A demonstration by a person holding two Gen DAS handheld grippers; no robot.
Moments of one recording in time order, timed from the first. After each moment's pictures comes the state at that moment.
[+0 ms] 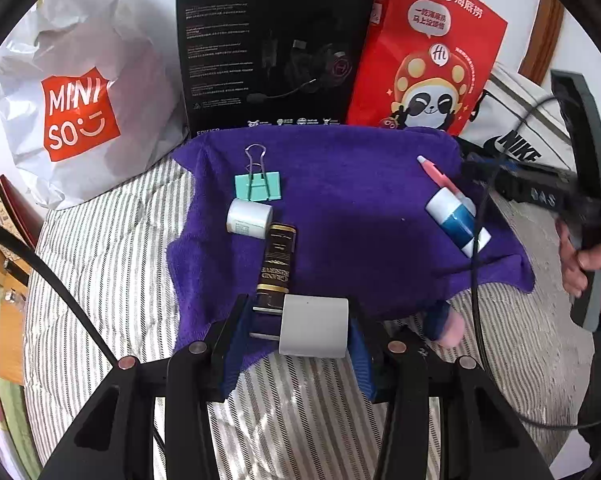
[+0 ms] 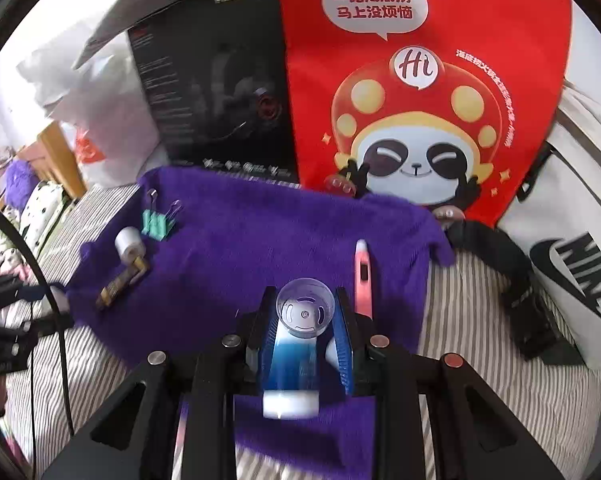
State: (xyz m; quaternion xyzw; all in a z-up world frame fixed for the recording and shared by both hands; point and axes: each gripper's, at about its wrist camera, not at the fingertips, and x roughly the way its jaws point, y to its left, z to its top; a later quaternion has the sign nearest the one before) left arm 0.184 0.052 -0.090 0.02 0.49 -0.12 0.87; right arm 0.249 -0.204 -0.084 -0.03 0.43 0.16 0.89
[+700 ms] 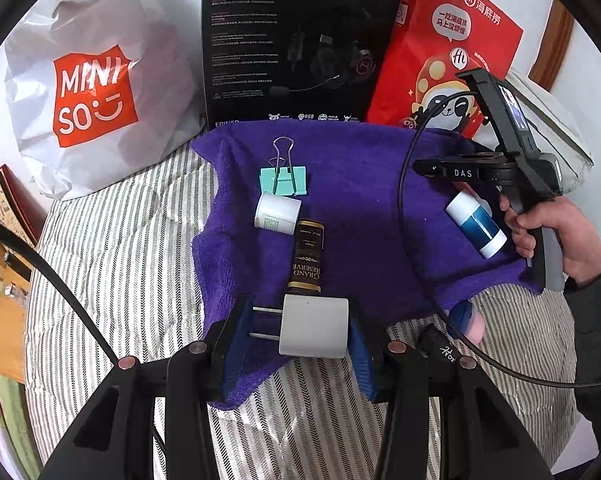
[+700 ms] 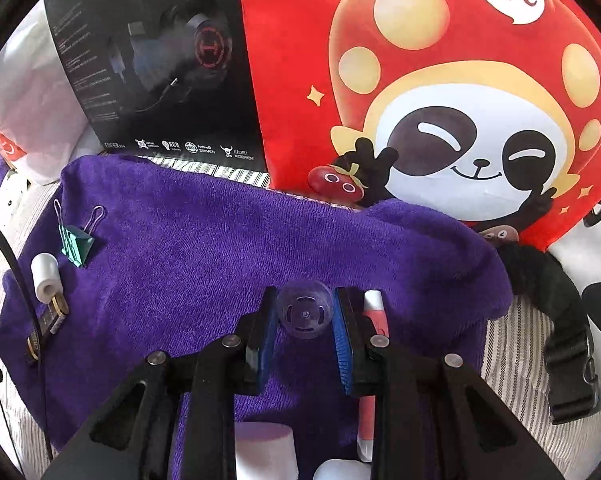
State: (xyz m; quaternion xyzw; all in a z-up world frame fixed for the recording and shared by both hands) left arm 0.190 0.071 -0.097 0.01 0.49 -0.11 0.86; right arm 0.338 -0.178 -0.143 -0.06 0.49 0.12 0.86
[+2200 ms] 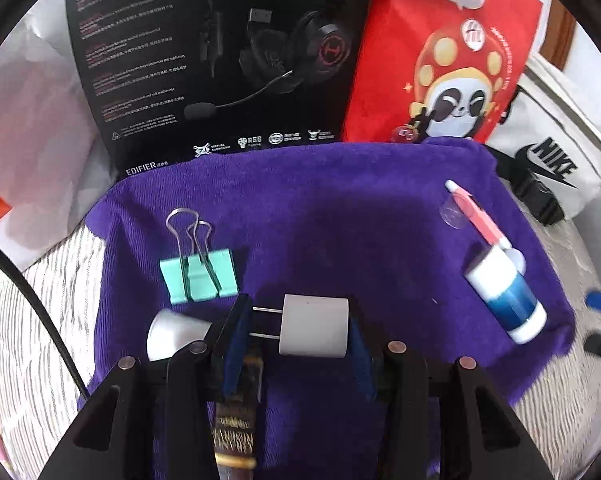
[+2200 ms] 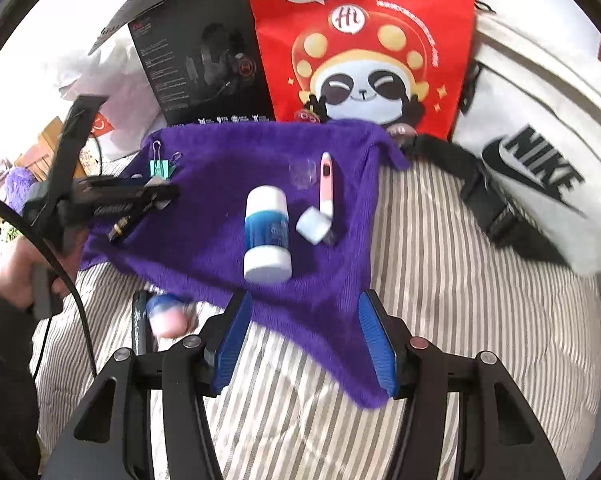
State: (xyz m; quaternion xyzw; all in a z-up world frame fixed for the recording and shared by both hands) left arm 0.287 0.002 -0.135 0.04 0.49 -0.13 0.86; right arm 0.162 -0.252 -0.095 0.00 0.47 0.14 0.87
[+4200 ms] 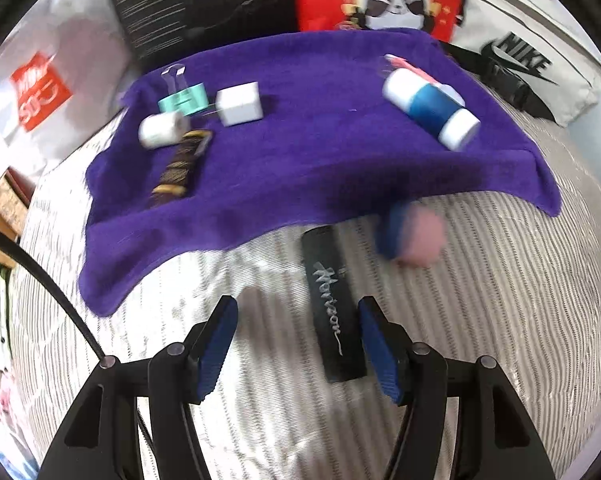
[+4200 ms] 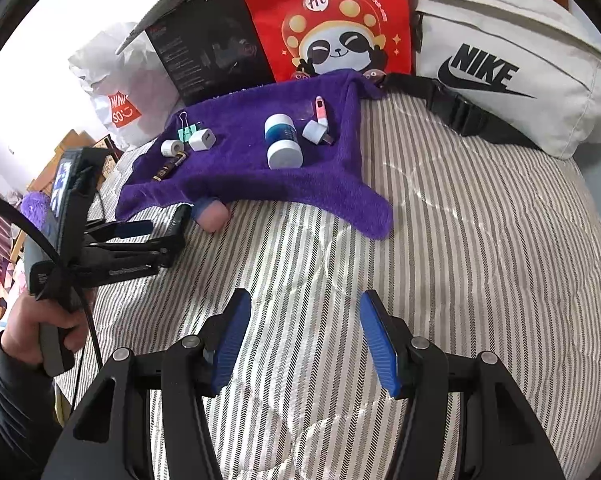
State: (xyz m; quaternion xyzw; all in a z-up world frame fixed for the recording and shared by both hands) left arm 0.132 -0.032 -0.139 0.08 0.55 -0.07 0.83; right arm 0.047 -0.286 -0.102 0.07 0.48 0.14 0.86
